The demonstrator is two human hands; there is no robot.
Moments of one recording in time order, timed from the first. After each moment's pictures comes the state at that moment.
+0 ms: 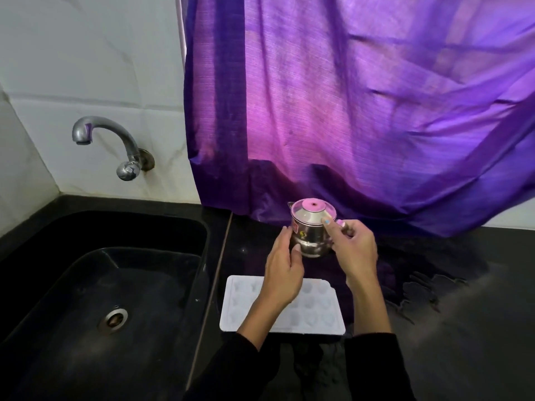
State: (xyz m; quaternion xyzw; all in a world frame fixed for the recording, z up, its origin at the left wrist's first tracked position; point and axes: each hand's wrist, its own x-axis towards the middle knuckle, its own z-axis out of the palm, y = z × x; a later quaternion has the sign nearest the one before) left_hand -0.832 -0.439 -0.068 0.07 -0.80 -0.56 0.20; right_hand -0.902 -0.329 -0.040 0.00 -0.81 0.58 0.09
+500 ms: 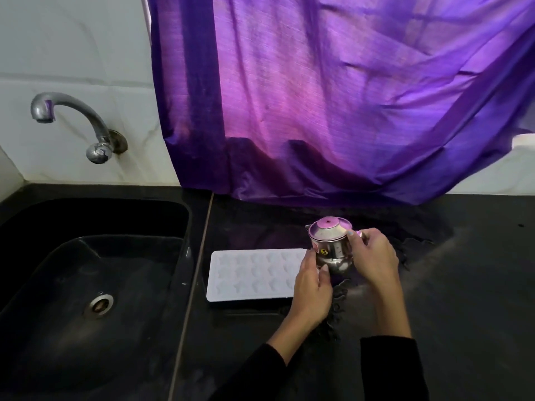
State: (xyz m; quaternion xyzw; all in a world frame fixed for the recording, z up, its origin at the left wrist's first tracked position) left_hand -0.797 -0.350 -0.117 0.04 -0.78 -0.62 0.08; right_hand -0.850 -0.250 -0.049 -0.07 -0.91 0.41 0.07
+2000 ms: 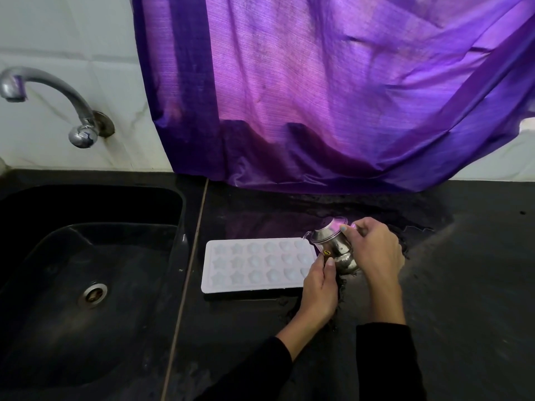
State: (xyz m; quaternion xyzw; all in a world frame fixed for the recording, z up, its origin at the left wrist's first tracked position) left_hand -0.801 -0.327 -0.138 0.11 -0.73 -0.68 0.00; right_hand -0.850 -0.257 -0.048 -0.11 -0.94 0.31 0.07
